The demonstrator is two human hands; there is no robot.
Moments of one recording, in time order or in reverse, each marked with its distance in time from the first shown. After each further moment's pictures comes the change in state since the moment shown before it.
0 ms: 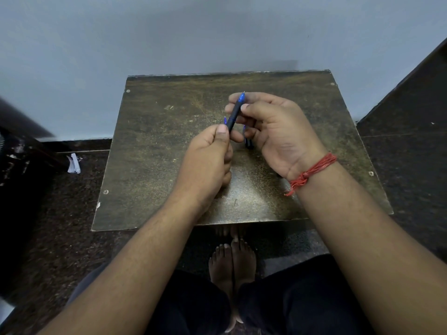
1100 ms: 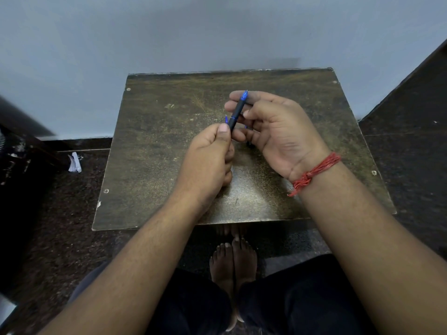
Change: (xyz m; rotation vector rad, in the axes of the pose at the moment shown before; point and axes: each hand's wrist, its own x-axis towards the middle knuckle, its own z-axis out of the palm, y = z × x) left_hand -0.001 0.000 -0.002 0.022 -0.014 0.004; right_hand -0.006 -0.004 0.003 0.074 -0.023 0.048
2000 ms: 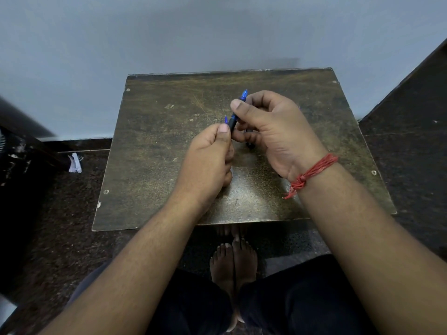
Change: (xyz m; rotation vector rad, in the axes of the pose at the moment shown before) left_hand -0.002 0.003 0.002 0.025 0.021 -0.003; right_hand 0.000 0.004 0.001 -0.169 0.039 -0.079
